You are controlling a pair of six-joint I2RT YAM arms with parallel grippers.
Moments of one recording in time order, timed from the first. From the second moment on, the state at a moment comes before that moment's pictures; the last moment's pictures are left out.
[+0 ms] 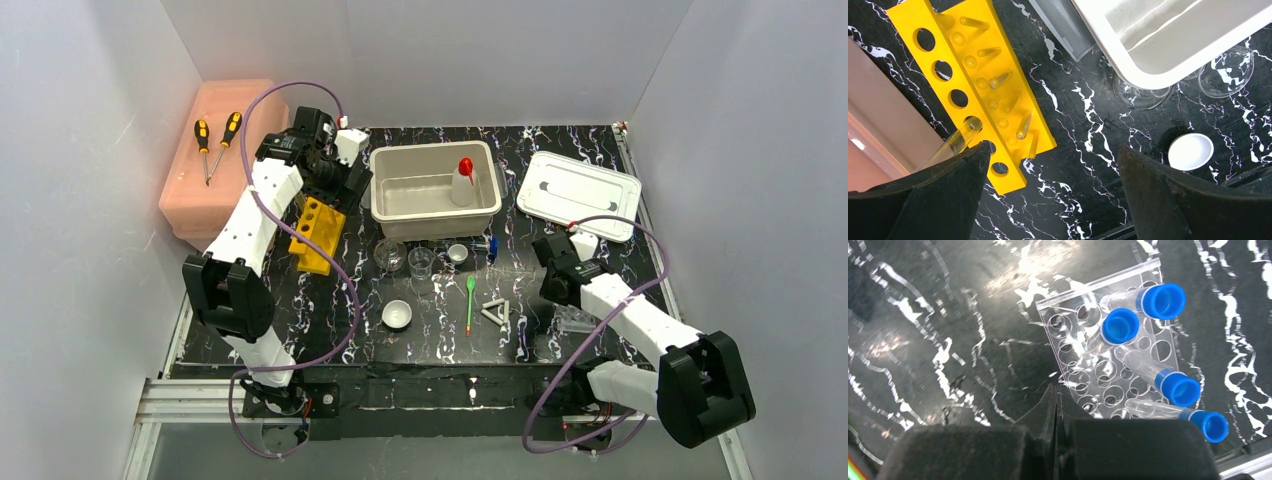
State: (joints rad) left arm -0.24 1.69 1.71 -1.11 0.14 0.31; right arm 0.45 1.14 0.61 -0.63 0.44 0.72
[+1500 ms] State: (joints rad) left arm -0.16 1.69 1.79 -1.07 0.14 0.23; right arm 0.47 1.64 1.18 -0.51 0.13 0.41
